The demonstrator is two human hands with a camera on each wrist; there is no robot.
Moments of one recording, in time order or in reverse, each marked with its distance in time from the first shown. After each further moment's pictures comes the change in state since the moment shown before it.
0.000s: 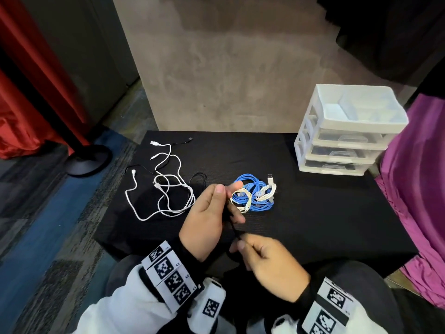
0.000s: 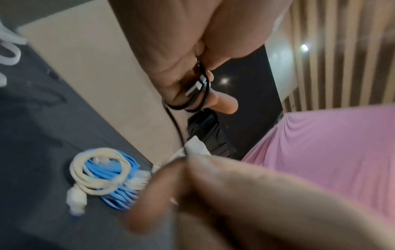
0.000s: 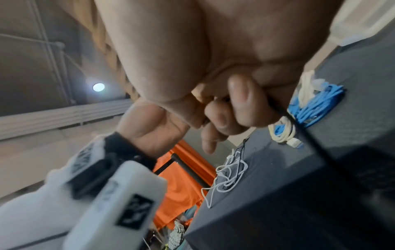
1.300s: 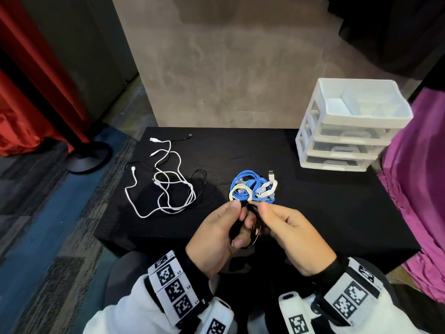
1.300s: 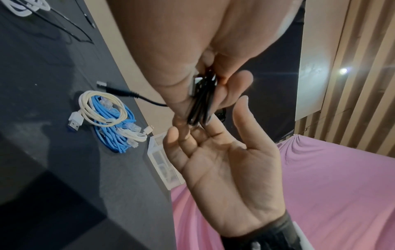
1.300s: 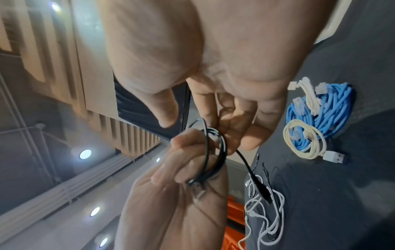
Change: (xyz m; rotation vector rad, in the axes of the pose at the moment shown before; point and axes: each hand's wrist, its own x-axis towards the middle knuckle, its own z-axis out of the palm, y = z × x) left_hand -0.012 -0.025 0.003 -0.386 -0.246 -0.237; right_hand 0.013 -0.026 -0.040 0.614 0.069 0.014
